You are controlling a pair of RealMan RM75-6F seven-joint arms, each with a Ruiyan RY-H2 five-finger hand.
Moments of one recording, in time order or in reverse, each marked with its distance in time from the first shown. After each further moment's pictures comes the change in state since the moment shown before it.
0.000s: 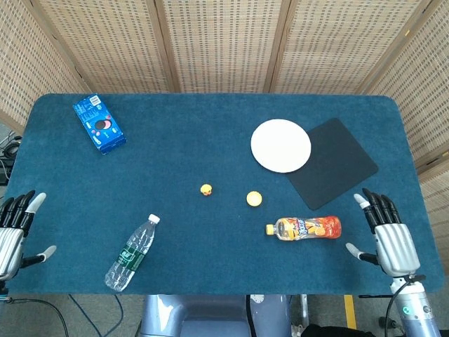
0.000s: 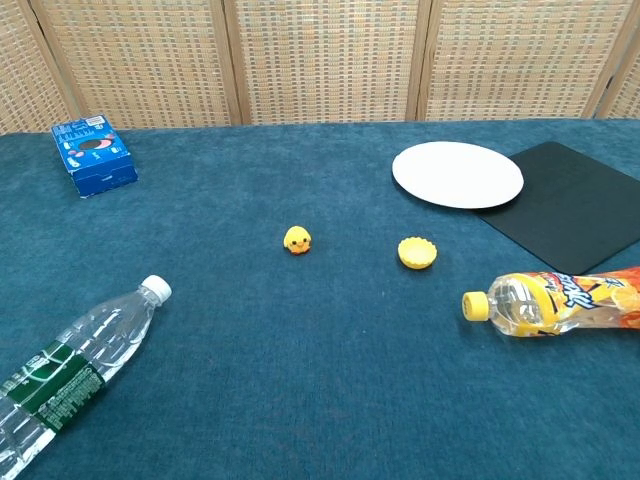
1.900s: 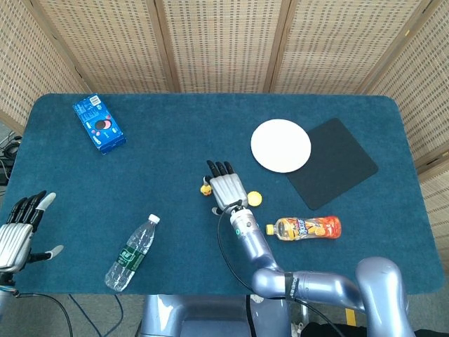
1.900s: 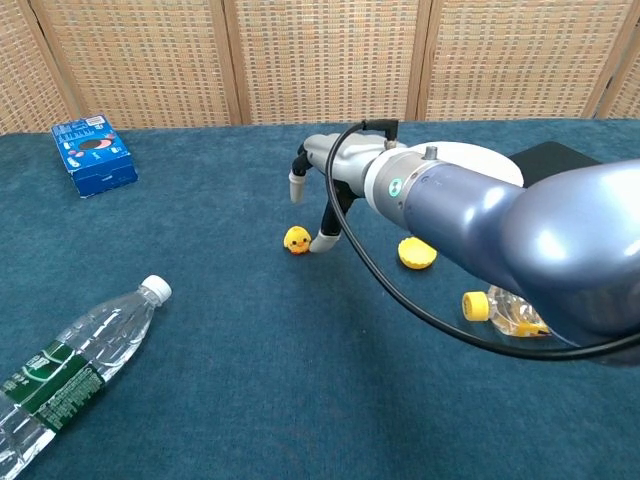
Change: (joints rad) left arm -0.051 -0.020 0.010 0.072 -0.040 -0.119 -0.118; right arm 0.882 -0.717 0.312 0.329 0.933 -0.456 -0.747
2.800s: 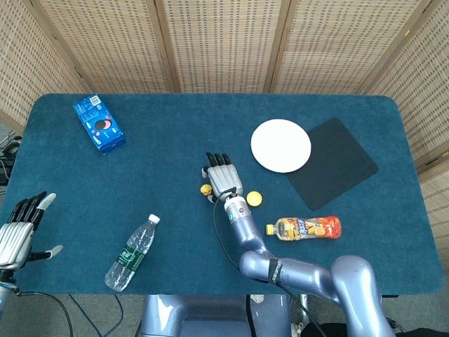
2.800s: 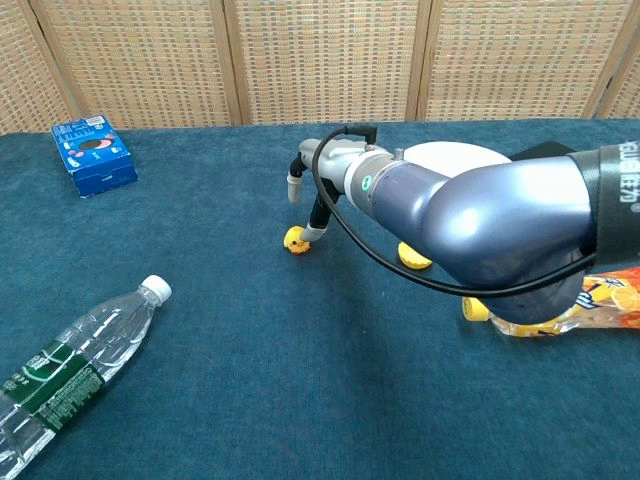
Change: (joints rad) left arm -0.017 -0.006 -0.001 0.022 -0.040 -0.055 -0.011; right arm 0.114 -0.107 0.039 0.318 0.042 -0.134 0.118
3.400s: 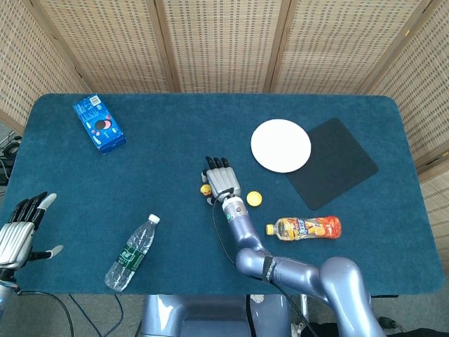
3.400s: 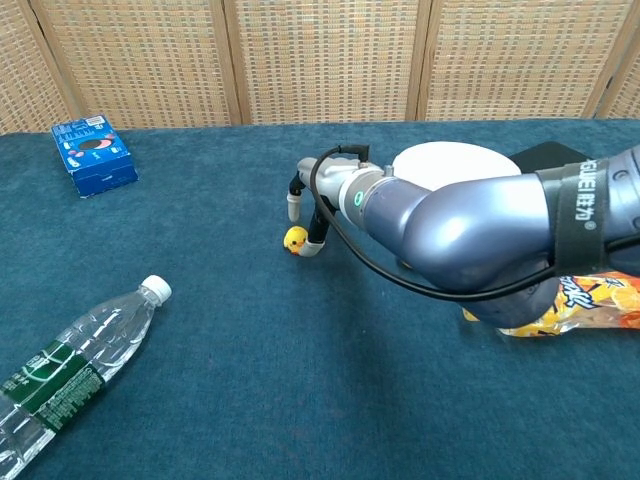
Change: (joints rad) left arm -0.005 -0.001 0.001 0.004 -0.011 -0.015 -0.005; right arm 0.037 -0.058 -0.011 0.138 0.020 -0.073 0.033
